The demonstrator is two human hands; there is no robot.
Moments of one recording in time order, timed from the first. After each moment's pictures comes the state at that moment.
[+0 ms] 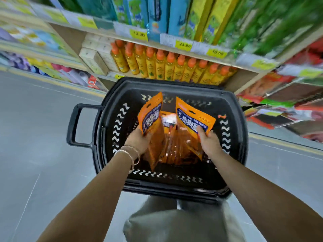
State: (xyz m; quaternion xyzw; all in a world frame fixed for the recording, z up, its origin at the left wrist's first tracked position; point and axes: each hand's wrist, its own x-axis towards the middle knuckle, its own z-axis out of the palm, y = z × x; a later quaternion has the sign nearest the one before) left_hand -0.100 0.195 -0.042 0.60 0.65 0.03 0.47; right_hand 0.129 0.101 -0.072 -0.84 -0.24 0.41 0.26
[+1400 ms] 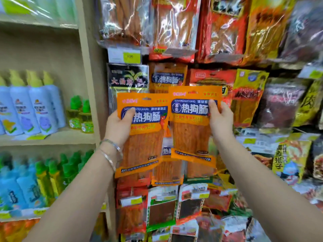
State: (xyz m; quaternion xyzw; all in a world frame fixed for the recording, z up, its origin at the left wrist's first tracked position) left_hand 0.326 0.125 0.401 0.64 0.27 0.53 0.48; right_hand 0.528 -0.036 0.420 -0.62 -0.32 -0.10 0.71
